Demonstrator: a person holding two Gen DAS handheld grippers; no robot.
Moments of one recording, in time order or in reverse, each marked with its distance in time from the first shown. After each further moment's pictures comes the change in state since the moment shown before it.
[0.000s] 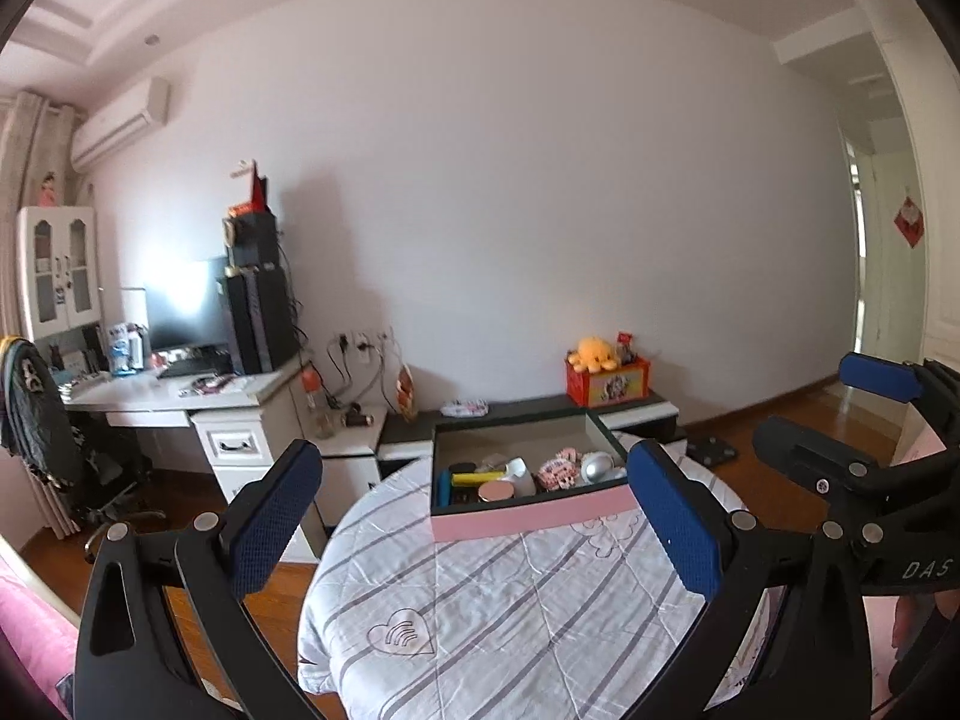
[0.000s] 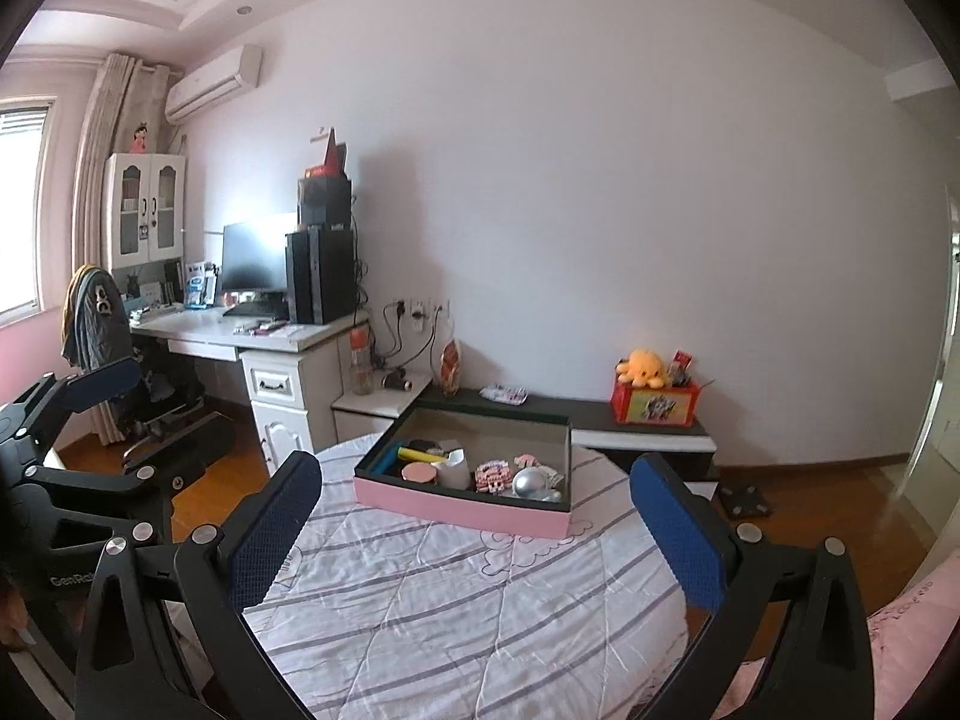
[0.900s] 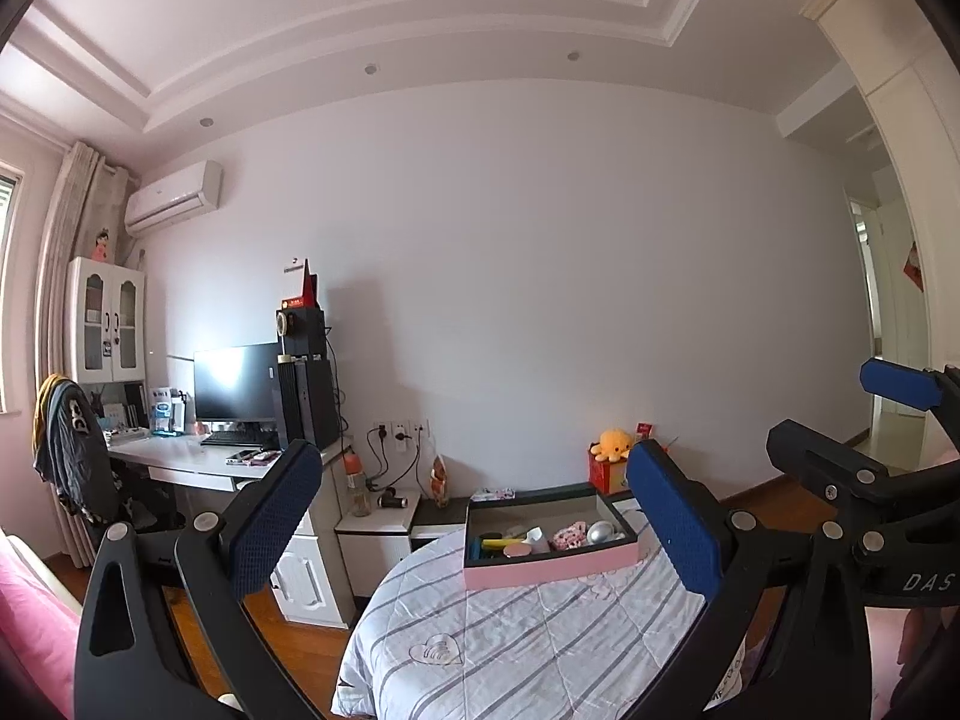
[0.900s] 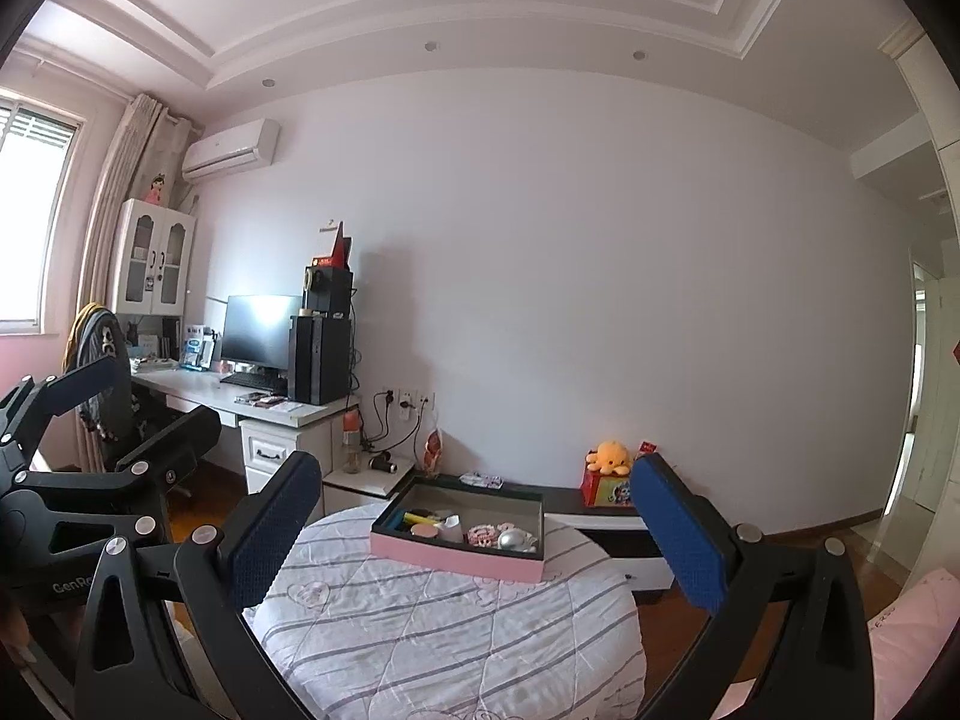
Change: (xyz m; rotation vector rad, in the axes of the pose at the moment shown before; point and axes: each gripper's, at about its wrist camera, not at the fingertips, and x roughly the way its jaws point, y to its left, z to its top) left arm -0.134 -0.005 0.007 -0.015 -0.247 0.080; right arm -0.141 0.038 0.000 -0.045 -0.234 -0.064
